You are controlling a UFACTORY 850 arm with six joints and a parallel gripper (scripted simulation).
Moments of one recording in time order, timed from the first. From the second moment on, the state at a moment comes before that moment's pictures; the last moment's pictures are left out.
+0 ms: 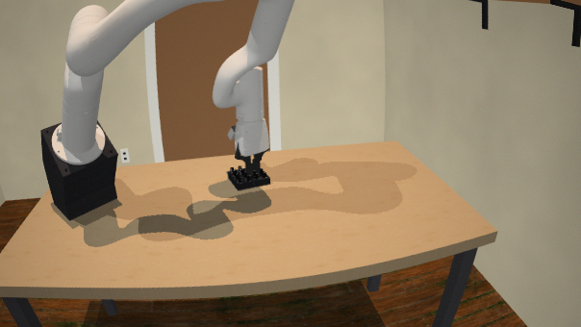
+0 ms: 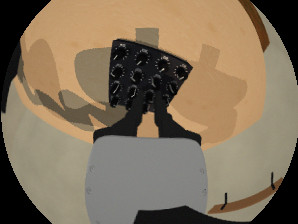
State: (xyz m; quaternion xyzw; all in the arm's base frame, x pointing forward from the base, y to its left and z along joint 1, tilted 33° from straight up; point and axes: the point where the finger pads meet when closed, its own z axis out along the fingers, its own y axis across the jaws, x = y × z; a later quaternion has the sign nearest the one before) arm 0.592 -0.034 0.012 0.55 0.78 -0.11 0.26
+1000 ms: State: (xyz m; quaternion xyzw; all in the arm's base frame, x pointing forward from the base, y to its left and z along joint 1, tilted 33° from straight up) arm 0.592 -0.034 0.012 0.55 0.78 -0.11 0.26
